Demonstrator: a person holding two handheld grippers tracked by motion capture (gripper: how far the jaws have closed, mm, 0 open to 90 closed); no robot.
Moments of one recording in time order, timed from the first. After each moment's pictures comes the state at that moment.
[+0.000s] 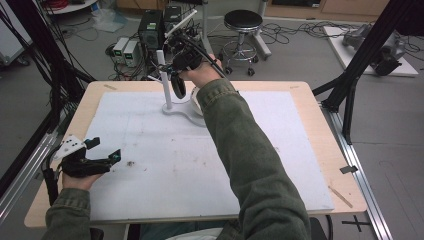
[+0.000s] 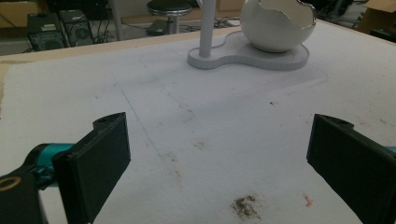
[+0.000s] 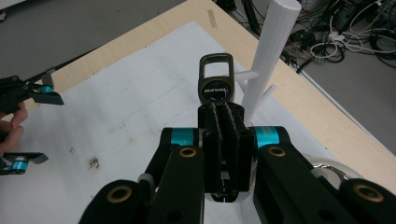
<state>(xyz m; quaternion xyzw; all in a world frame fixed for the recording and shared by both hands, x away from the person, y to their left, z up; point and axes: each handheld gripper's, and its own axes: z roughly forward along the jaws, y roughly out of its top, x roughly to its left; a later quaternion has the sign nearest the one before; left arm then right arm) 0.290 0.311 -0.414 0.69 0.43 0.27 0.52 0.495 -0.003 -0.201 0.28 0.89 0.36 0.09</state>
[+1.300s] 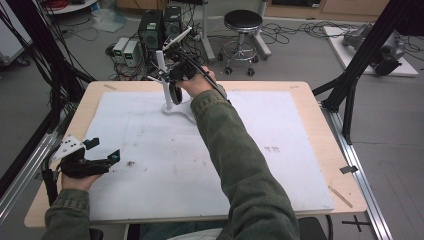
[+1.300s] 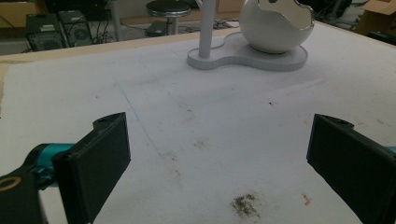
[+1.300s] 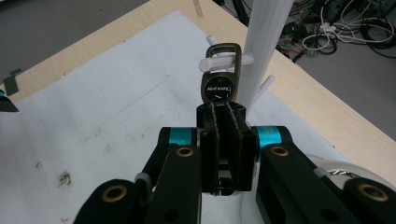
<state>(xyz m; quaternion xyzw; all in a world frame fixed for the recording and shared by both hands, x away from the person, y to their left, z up) 0.288 0.314 -0.414 0.69 0.43 0.27 0.52 0.509 0.012 -0.246 0.30 0.88 0.35 0.10</state>
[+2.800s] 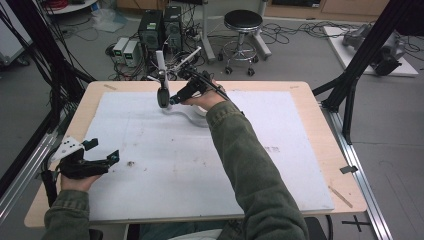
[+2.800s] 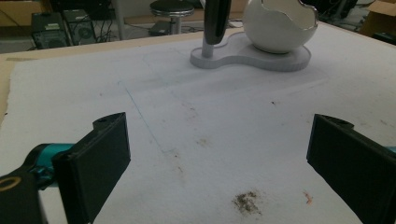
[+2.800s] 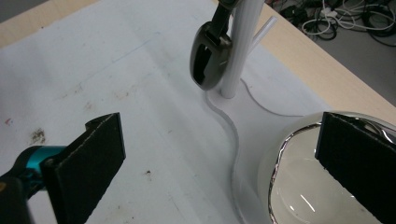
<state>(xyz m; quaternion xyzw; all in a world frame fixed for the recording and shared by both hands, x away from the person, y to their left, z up) 0.285 0.314 -0.414 0.68 0.44 0.27 0.52 0.495 -0.018 -0.287 0.29 0.89 0.33 0.11</state>
